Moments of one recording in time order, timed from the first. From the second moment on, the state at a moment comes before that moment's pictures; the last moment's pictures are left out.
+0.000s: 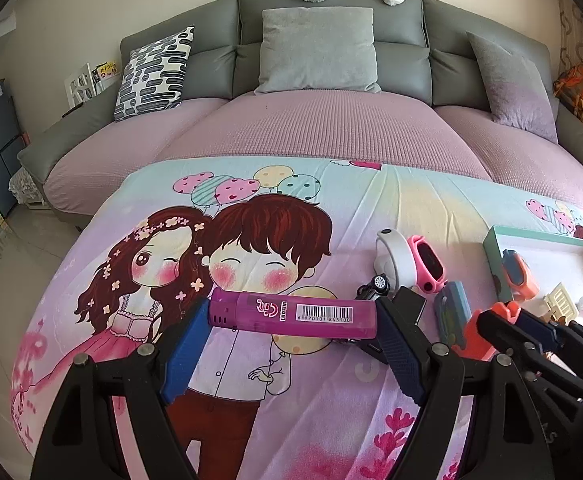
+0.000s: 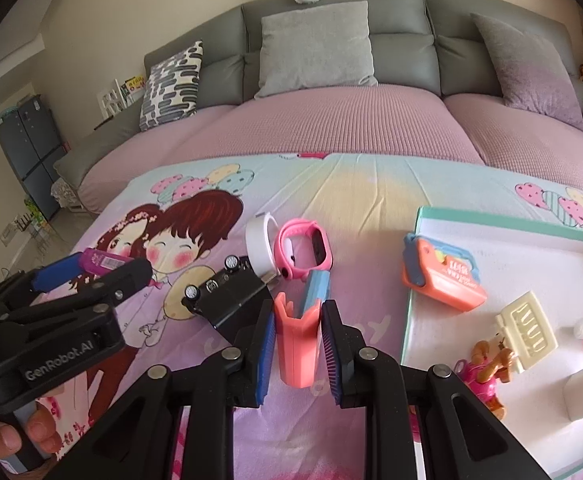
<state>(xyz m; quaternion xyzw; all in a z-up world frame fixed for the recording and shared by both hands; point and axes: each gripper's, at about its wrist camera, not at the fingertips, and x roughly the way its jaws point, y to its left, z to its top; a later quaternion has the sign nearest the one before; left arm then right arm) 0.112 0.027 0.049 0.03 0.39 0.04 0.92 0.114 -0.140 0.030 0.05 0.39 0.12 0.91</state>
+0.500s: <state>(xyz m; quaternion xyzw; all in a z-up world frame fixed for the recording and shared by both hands) 0.103 0.012 0.073 0.02 0.37 0.03 0.93 0.088 -0.171 0.089 0.10 0.30 0.13 0.94</state>
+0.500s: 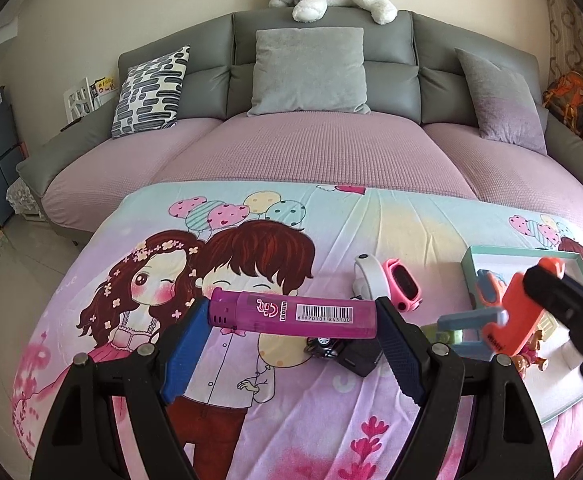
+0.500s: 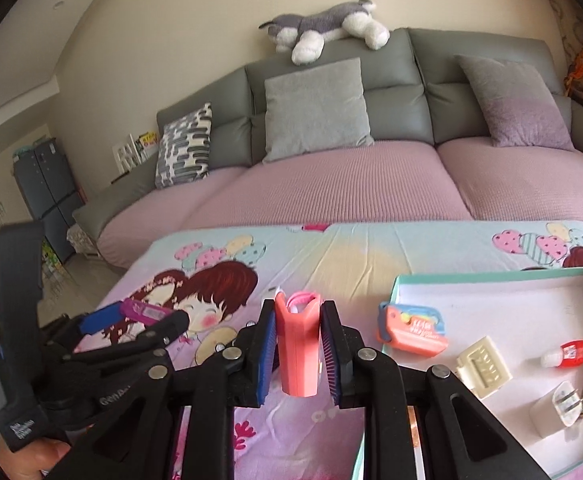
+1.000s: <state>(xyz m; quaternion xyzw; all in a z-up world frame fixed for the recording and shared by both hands) 0.101 -0.060 0.100 0.06 0.34 -0.02 0.94 0.058 -0.272 0.130 0.16 0.22 0.03 0.96</state>
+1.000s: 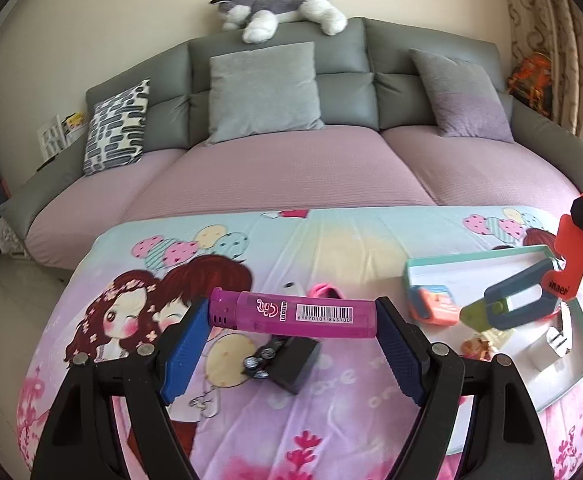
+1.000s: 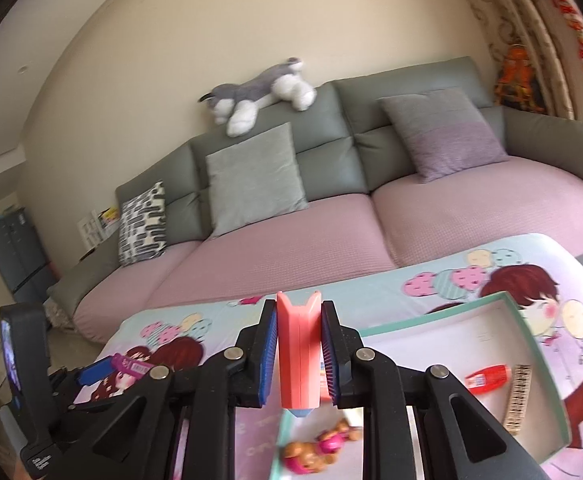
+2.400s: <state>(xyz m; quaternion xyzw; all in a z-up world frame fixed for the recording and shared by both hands) 0.111 -0.242 0.038 0.14 0.41 -0.19 0.88 0.070 -0.394 0.048 0.20 0.37 -0.13 0.90</state>
